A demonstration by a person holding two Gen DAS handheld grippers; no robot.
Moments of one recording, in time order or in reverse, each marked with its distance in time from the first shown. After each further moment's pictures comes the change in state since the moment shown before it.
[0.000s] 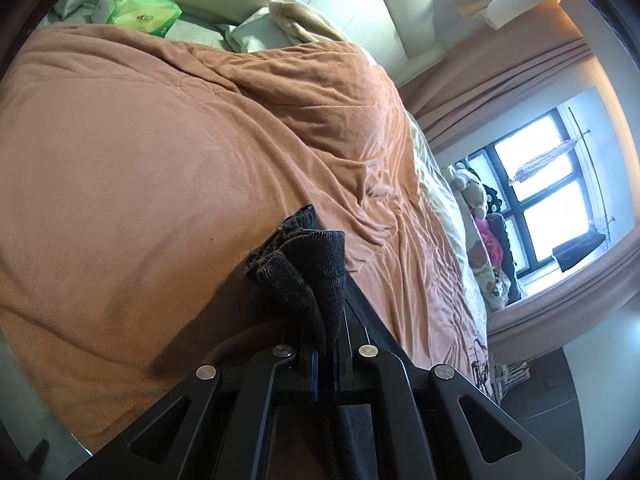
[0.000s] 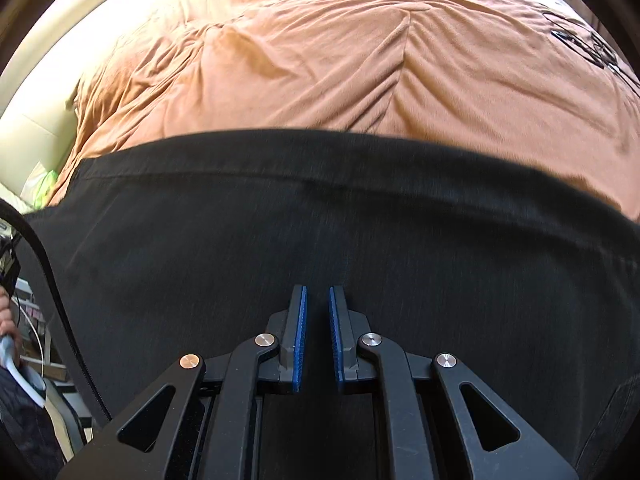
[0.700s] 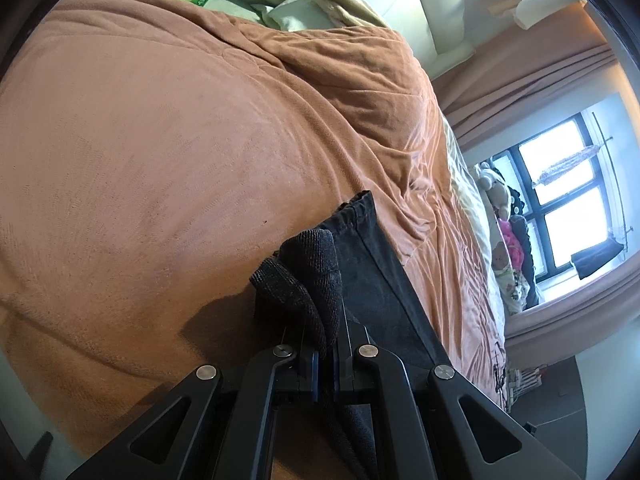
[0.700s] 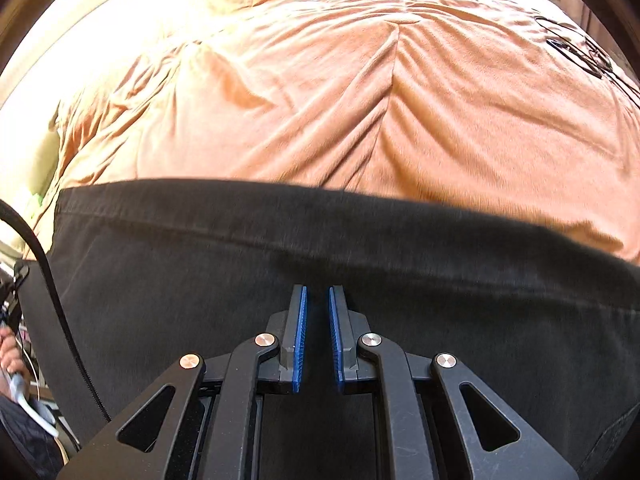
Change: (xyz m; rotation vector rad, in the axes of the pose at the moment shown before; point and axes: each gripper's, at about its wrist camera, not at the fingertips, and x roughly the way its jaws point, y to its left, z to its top) left arm 0.026 0.045 -0.008 -0.052 0.026 0.075; right arm 0.023 -0.007 0.042 0.033 -0.052 -0.059
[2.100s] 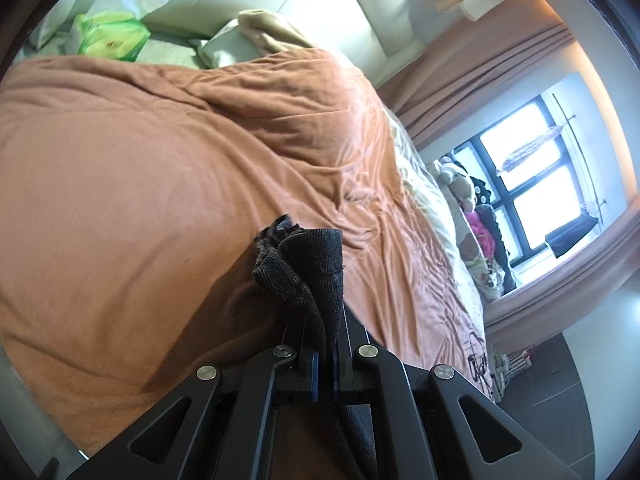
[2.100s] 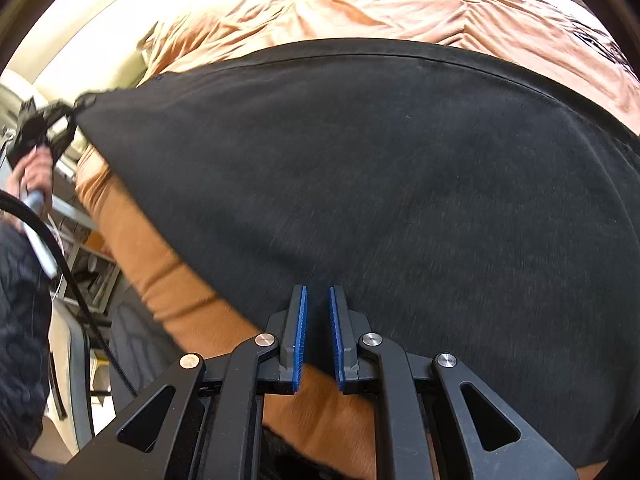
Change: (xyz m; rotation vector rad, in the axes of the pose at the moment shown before) left arm -0.038 -0.069 0.016 0.115 -0.033 -0.102; right arm -0.084 0.046 -0.169 -0.171 0.076 0.168
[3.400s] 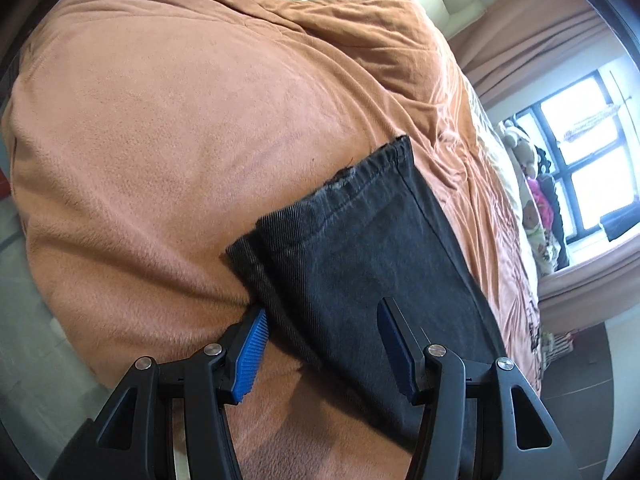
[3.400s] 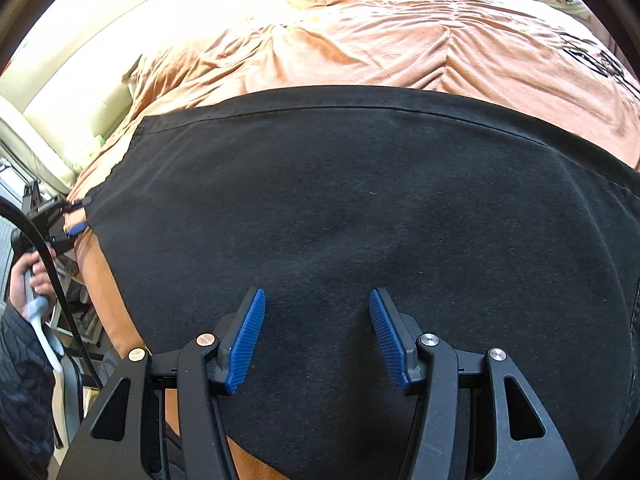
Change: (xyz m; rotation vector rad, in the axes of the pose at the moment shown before) left arm 0.018 0.083 -0.050 -0.052 0.155 0.209; right arm 0.015 -0.022 0.040 0.022 -0.116 -0.039
